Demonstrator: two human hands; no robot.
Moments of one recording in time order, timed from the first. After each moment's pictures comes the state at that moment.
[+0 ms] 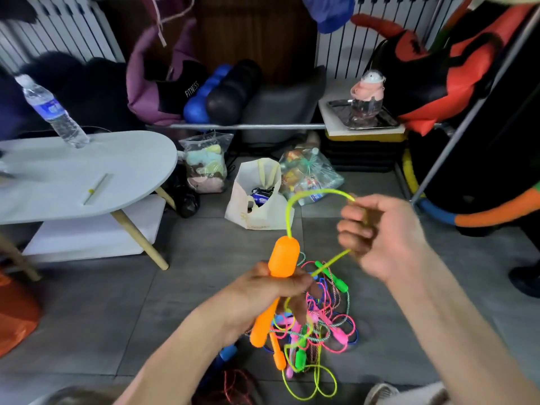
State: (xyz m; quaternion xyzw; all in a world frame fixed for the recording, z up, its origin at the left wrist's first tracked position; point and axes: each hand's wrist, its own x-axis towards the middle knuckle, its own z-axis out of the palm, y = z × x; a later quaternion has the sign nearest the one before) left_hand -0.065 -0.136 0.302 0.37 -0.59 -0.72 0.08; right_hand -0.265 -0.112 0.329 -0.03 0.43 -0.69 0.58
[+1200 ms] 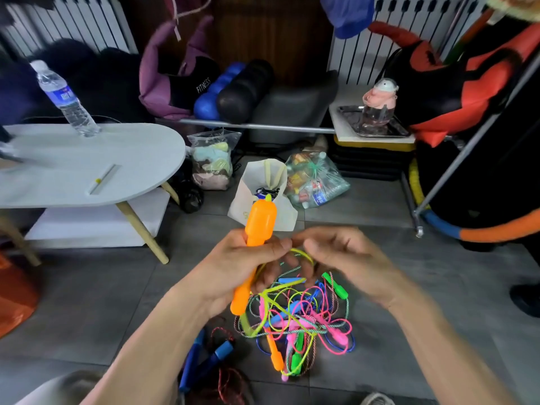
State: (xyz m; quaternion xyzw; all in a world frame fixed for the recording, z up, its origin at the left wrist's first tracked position) left_hand -0.050 -0.163 0.328 0.37 -0.58 -0.70 0.21; right_hand -0.237 -0.109 0.315 -0.54 0.47 -0.42 0.55
